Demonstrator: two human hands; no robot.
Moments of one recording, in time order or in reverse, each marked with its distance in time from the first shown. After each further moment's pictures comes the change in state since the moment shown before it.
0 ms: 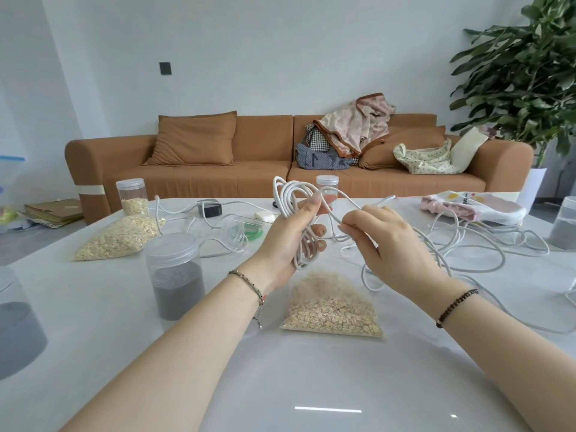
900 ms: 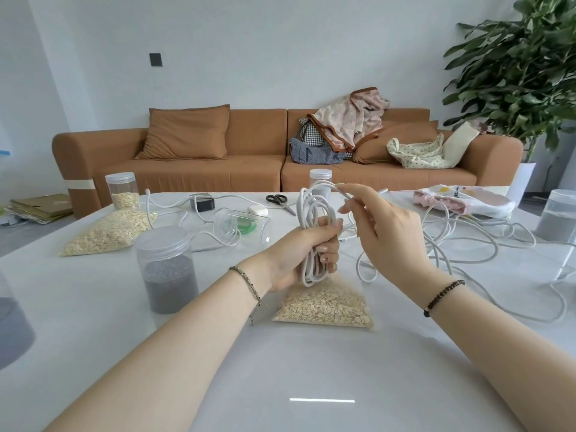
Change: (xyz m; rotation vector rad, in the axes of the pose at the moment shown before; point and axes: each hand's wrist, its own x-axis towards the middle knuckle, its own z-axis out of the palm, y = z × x) left_hand -0.005 -0.015 0.009 0.025 -0.334 -0.265; right_hand 0.001 0.000 0.001 -0.085 0.191 0.122
